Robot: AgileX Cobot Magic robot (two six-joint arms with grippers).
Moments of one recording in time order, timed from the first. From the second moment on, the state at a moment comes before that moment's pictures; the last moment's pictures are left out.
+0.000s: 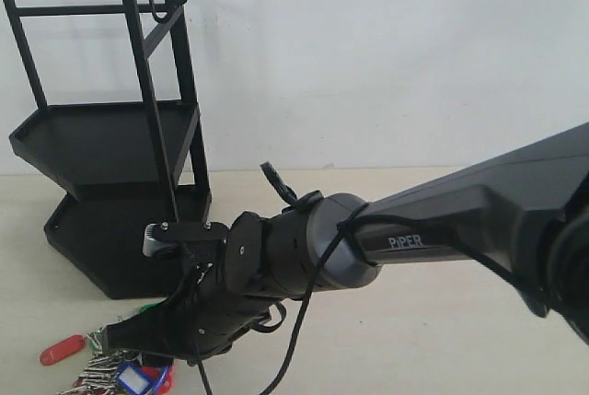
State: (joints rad) left arm 0.00 0.00 0.00 -0.15 0.29 0.07; right arm 0.74 2.21 -1.46 0.67 0.31 -0.20
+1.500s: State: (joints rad) left arm 0.00 0.00 0.00 -0.15 0.29 0.07; right arm 0.77 2.20 -1.46 0.62 0.28 -0.18
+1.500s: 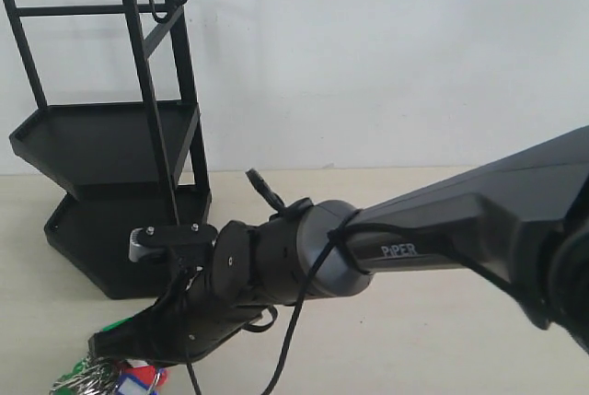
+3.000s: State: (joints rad) left arm 0.00 0.00 0.00 -0.15 0.29 0.07; right arm 0.72 1.61 -1.34 -0.05 0.40 0.30
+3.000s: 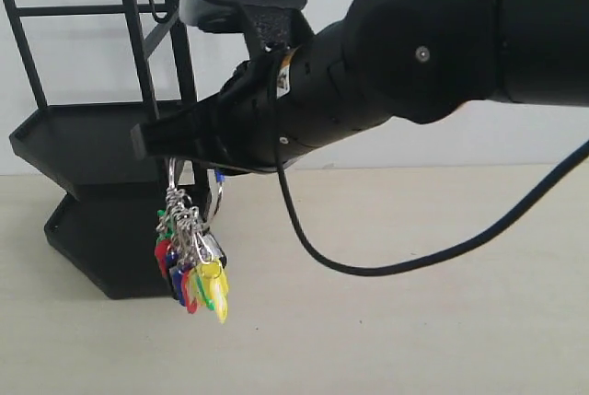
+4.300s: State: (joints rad) left arm 0.00 0.00 0.00 -0.15 0.29 0.07; right arm 0.54 1.62 -1.37 -0.10 0.05 0.23
